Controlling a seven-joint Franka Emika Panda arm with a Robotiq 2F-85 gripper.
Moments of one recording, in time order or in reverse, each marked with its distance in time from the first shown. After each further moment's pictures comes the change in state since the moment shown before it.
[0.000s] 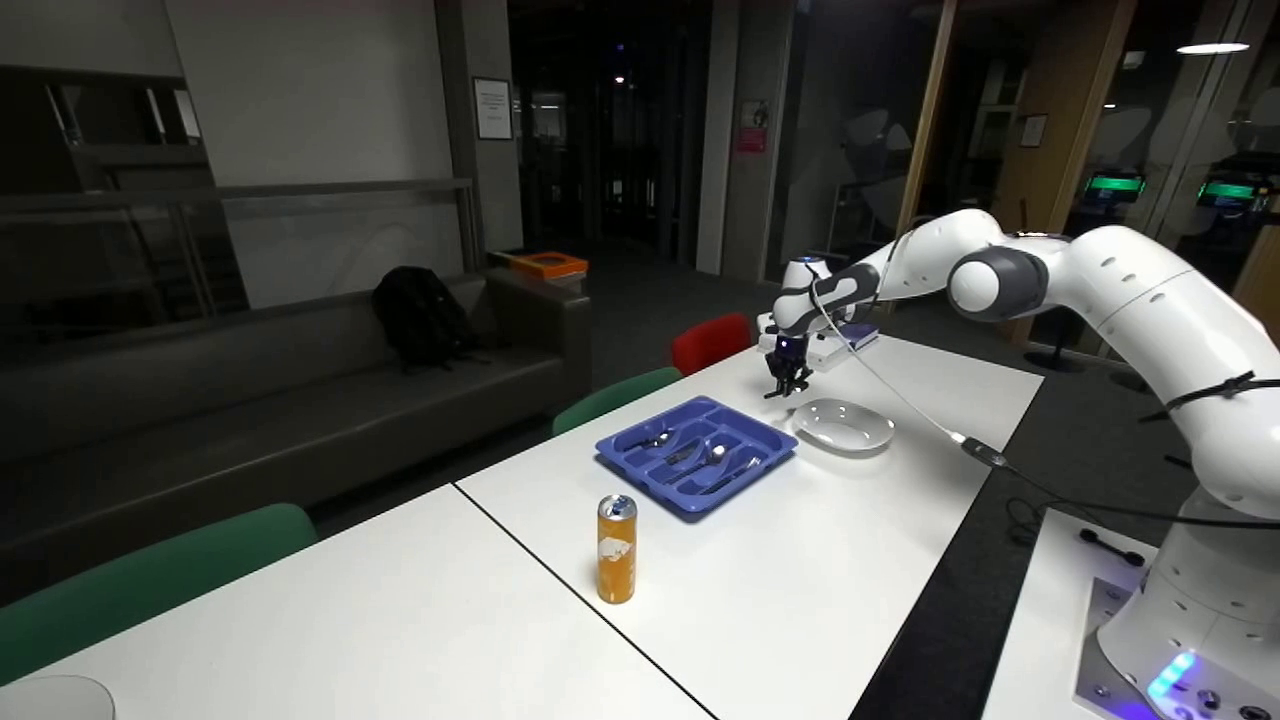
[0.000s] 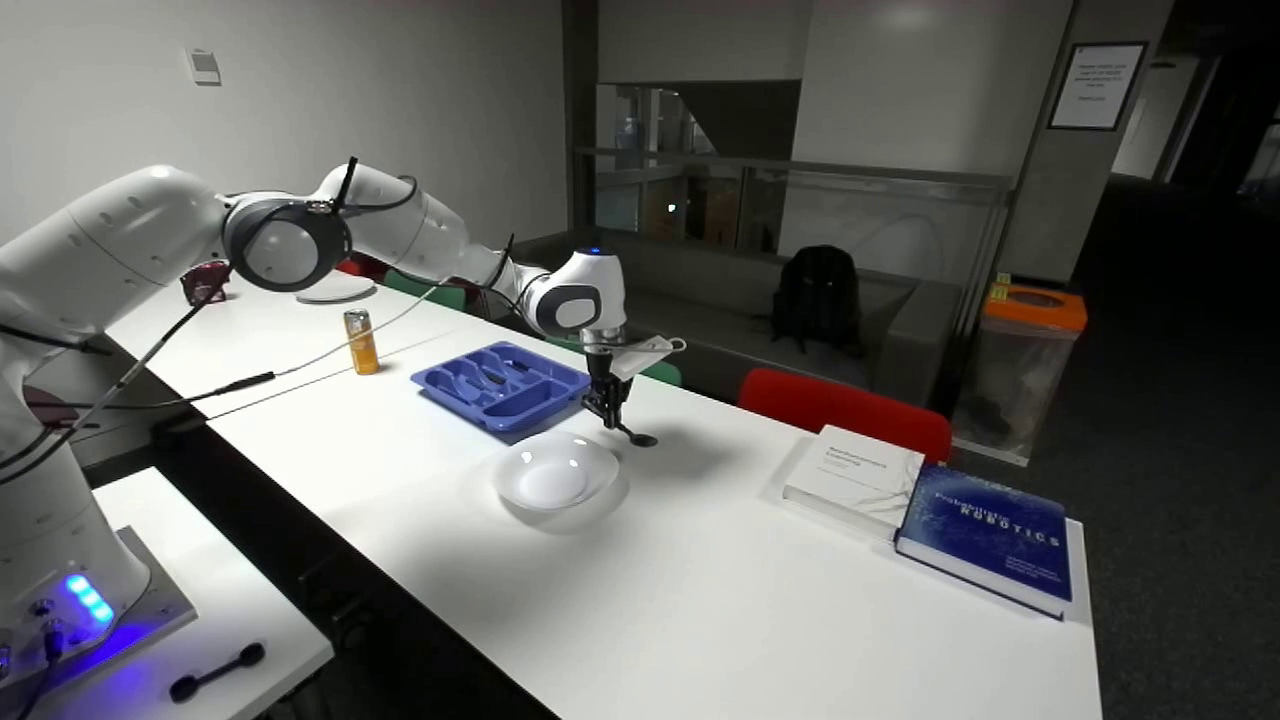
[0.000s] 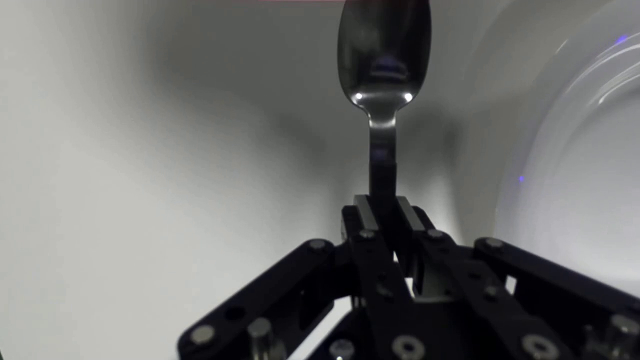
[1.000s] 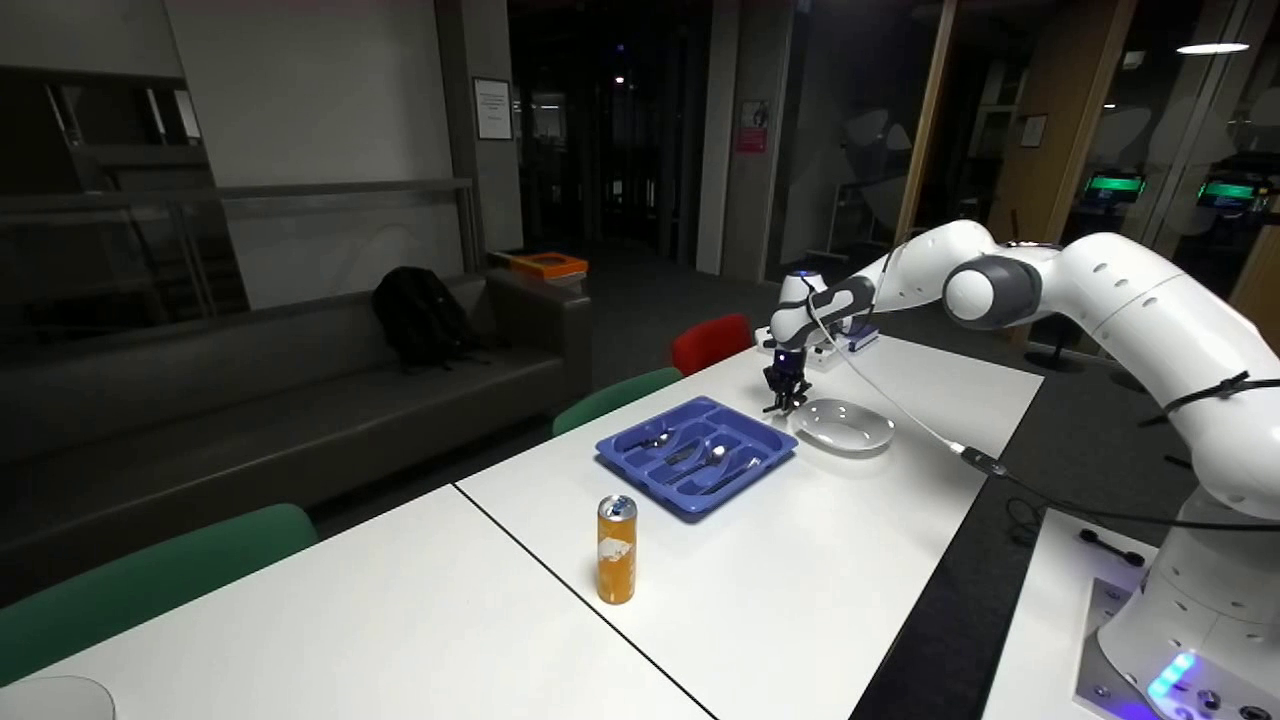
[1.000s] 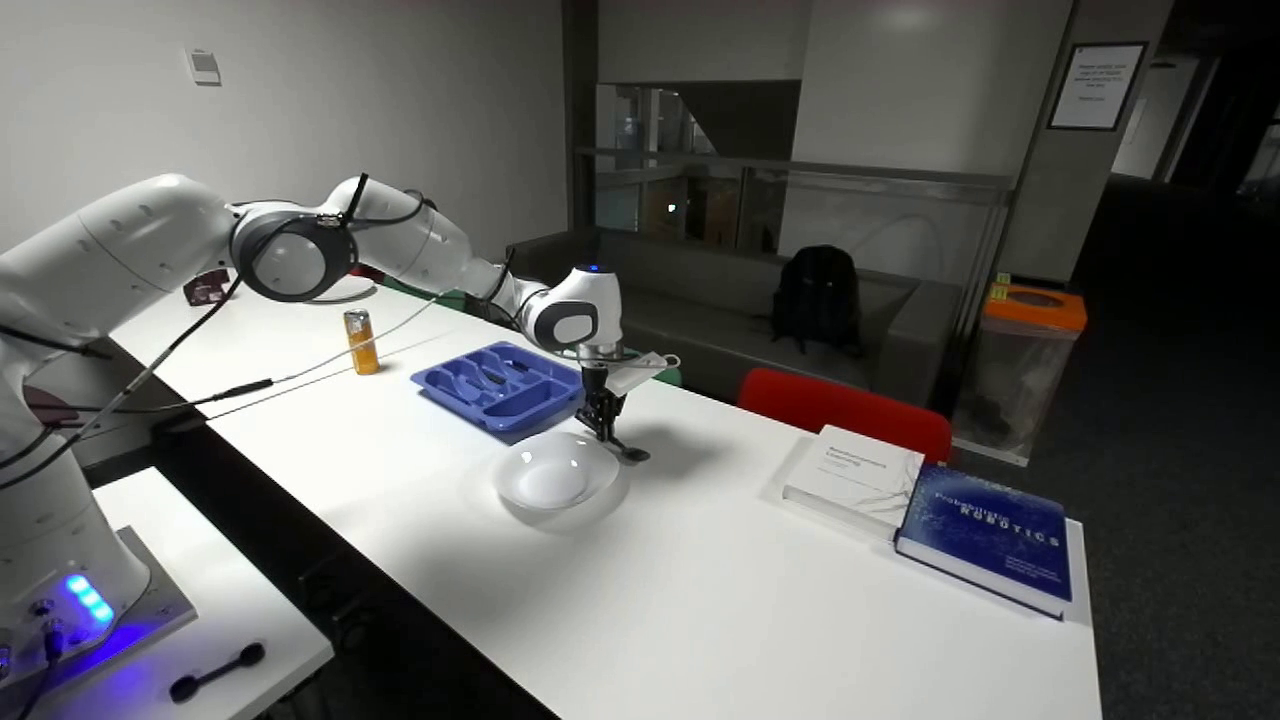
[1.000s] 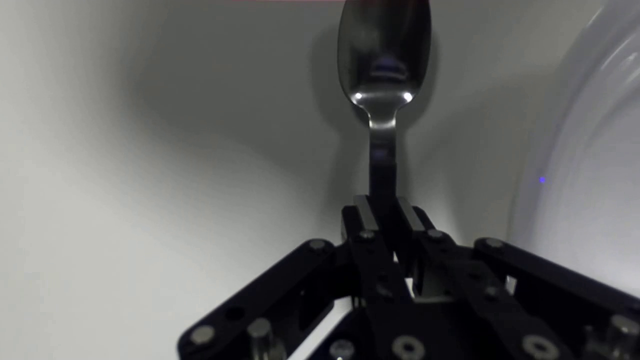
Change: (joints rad) arm 0.002 0.043 0.010 0.000 0.000 0.010 0.000
